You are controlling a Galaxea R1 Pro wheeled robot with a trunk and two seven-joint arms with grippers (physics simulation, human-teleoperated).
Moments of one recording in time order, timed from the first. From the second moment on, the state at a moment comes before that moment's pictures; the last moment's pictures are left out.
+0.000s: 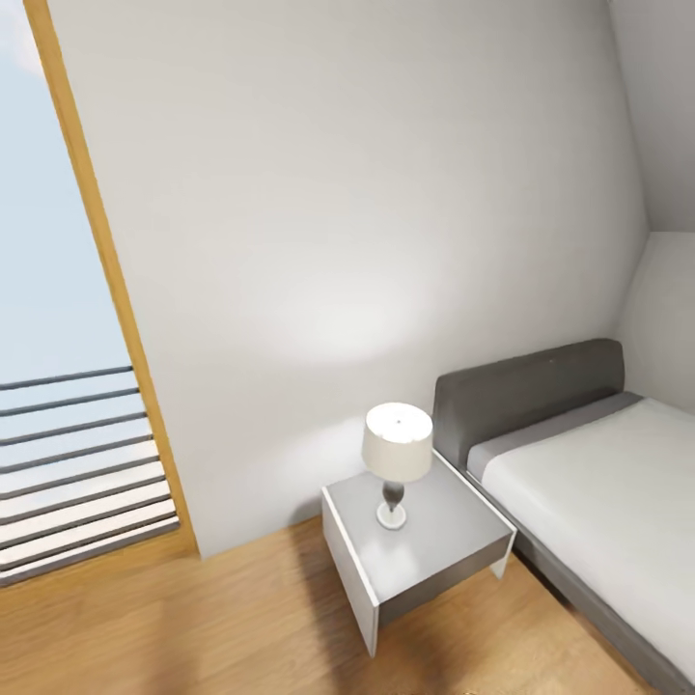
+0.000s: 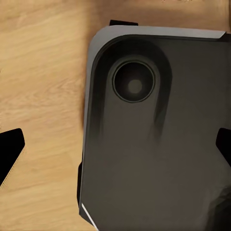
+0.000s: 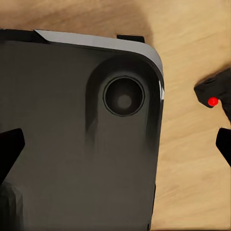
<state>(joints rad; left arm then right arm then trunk) 0.00 0.03 0.02 -0.04 0.09 -0.05 0.00 -0.01 0.00 0.00 -0.03 0.05 -0.08 0.00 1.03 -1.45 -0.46</state>
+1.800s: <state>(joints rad) 0.00 0.03 0.02 -0.04 0.09 -0.05 0.00 -0.01 -0.01 0.00 -0.03 0.05 -0.08 0.00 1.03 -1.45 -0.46</state>
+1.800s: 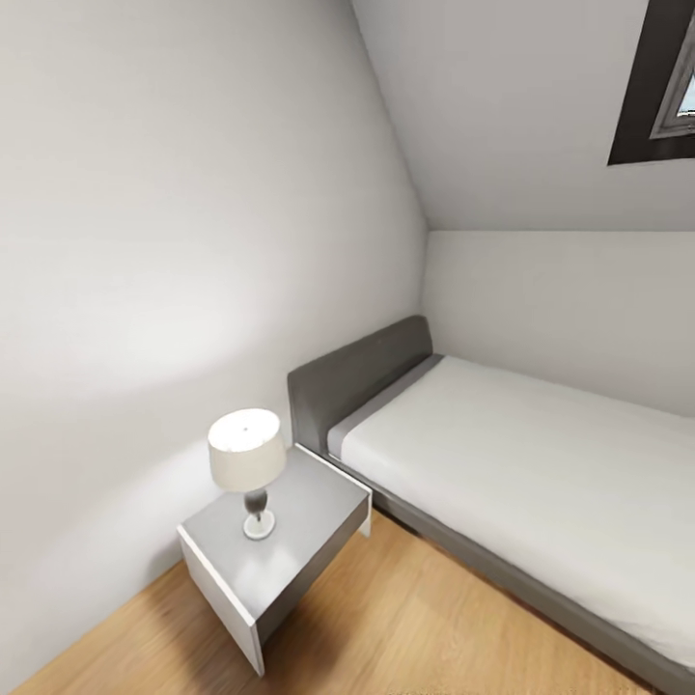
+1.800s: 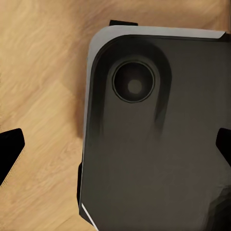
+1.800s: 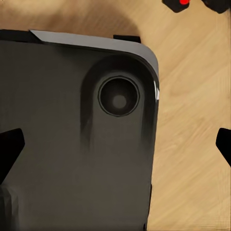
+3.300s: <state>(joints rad) 0.00 0.00 0.03 -0.04 0.09 -0.05 0.00 -0.01 0.00 0.00 -0.03 0.05 -0.08 0.00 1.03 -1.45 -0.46</state>
